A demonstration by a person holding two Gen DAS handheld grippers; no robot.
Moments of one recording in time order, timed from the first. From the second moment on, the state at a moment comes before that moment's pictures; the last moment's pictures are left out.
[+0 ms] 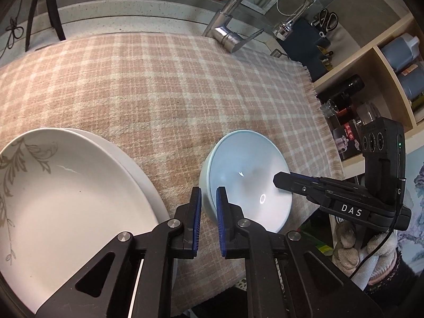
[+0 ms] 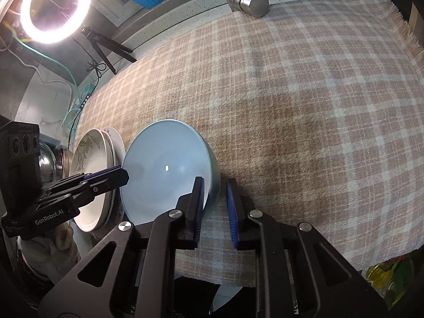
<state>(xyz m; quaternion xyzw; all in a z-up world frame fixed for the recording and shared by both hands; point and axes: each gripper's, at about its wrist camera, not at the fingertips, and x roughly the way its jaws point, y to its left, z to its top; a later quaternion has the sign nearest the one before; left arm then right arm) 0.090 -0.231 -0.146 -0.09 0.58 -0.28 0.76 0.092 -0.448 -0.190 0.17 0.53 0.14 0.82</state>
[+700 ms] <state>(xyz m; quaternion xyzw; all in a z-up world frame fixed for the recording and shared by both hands) 0.088 -0.216 -0.123 -0.11 0.56 -0.28 0.77 0.098 -0.432 -0.160 0.15 0.51 0.15 0.83</state>
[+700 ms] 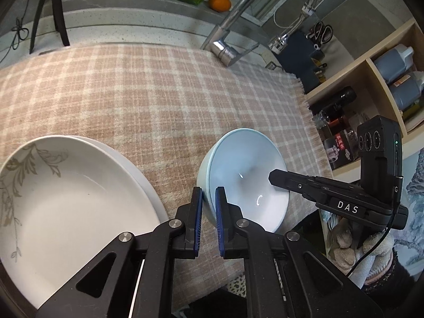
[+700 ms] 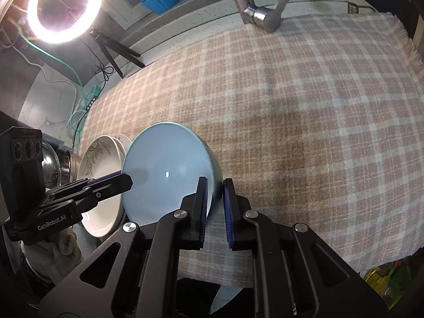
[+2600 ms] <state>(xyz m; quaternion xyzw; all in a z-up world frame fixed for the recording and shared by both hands) 0.012 0.104 -0.088 -0.29 0.47 -0.02 0.83 0.123 -0.077 -0.118 -0.03 0.51 0.39 0.77</state>
